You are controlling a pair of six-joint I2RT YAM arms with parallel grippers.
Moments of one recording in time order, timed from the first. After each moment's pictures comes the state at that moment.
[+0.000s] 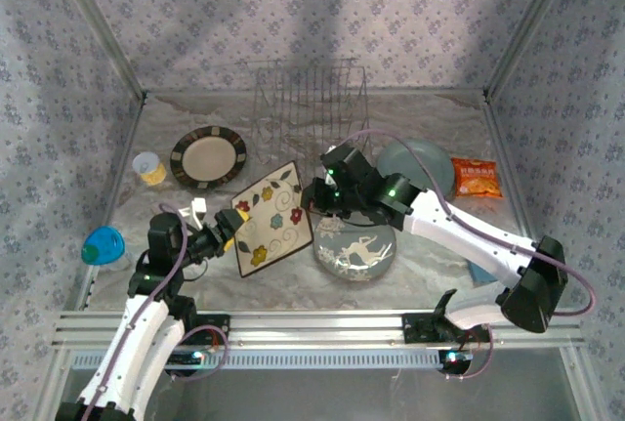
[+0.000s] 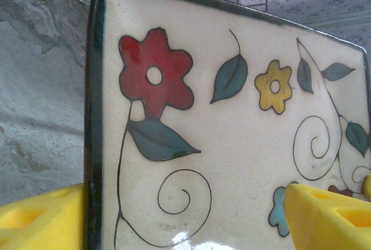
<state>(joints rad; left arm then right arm) -0.16 0.47 0.27 -0.24 0.64 -1.08 0.90 1.34 1.22 -0.57 -0.16 0.98</state>
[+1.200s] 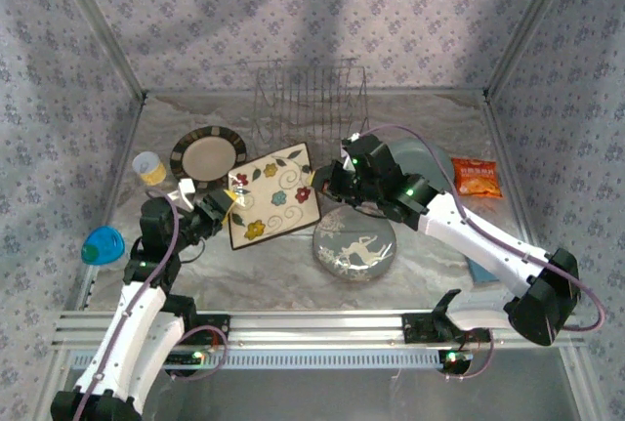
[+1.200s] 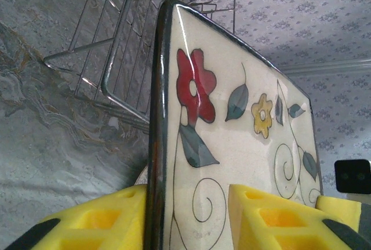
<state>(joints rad) -0.14 0.58 0.38 -0.13 0.55 -1.18 0.79 1.28 1.13 -0.39 -0.21 1.07</state>
